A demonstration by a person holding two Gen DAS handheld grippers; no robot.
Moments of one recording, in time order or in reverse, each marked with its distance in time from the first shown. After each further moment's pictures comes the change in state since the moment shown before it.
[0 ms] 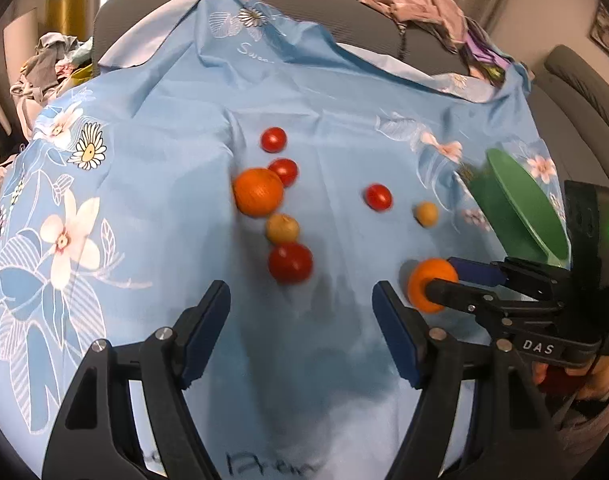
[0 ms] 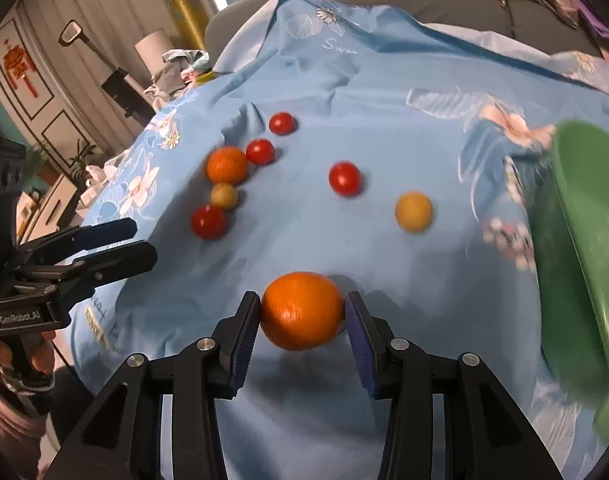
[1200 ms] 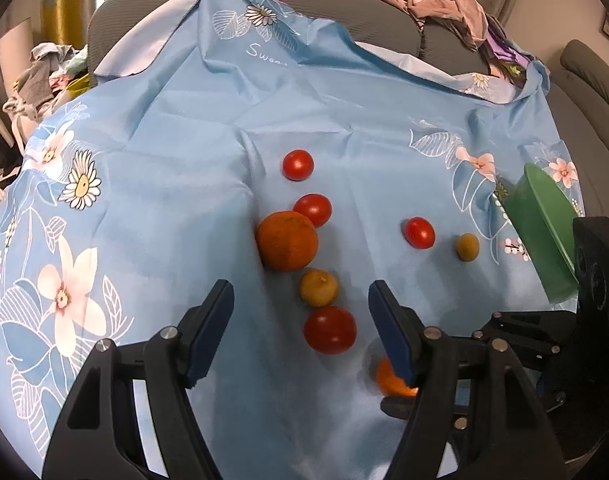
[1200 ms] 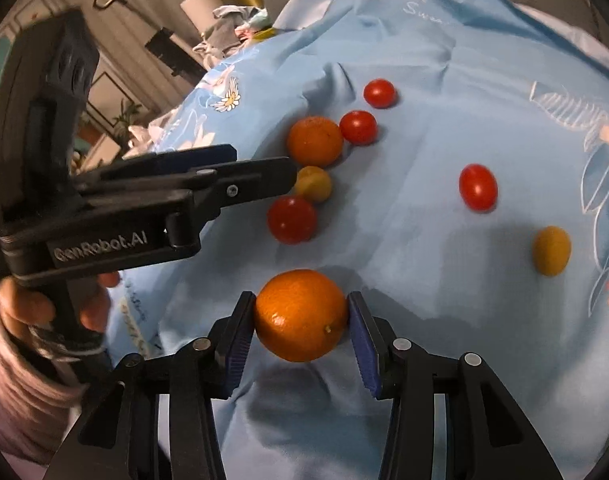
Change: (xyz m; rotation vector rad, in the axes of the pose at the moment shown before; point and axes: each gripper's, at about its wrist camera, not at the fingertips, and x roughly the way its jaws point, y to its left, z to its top) left arm 0.031 0.015 0.037 0.037 0.020 0.044; right arm 0.046 0.049 0.017 -0.131 0.129 0.171
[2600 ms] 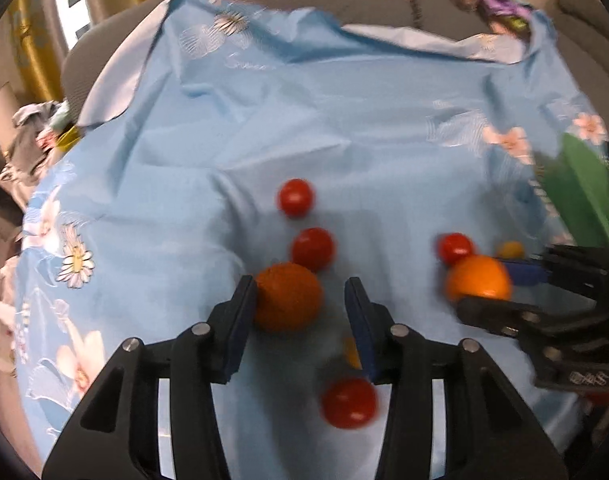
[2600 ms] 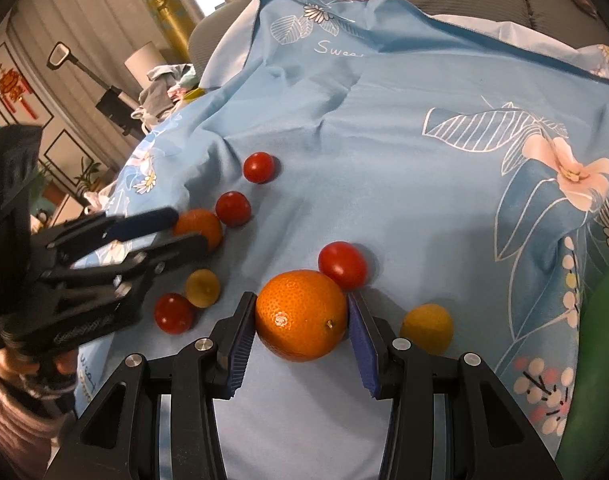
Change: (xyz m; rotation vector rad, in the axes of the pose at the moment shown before) left arm 0.043 -0.017 0.037 0.163 0.038 0.146; right arm -0.016 -0.074 0.023 0.174 -0.133 -0.102
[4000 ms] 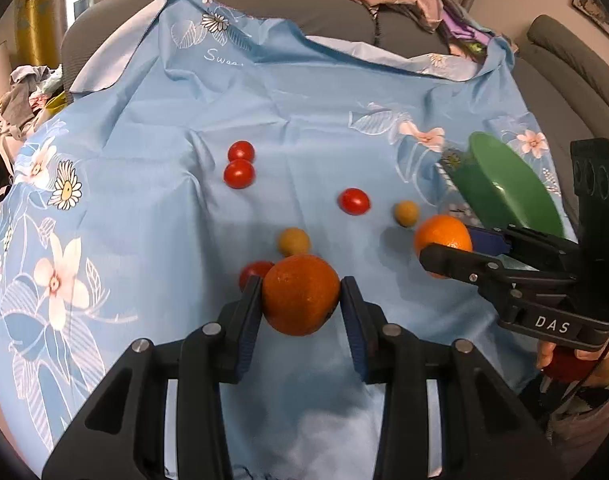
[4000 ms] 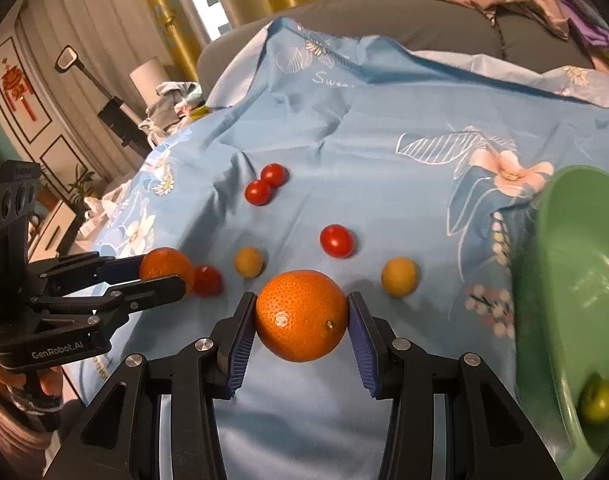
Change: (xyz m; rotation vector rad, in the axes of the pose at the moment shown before) left arm -0.081 -0.025 -0.057 -0.085 -0.031 -0.204; right arm -0.070 0.024 -0.037 -0.018 -0.101 -0.076
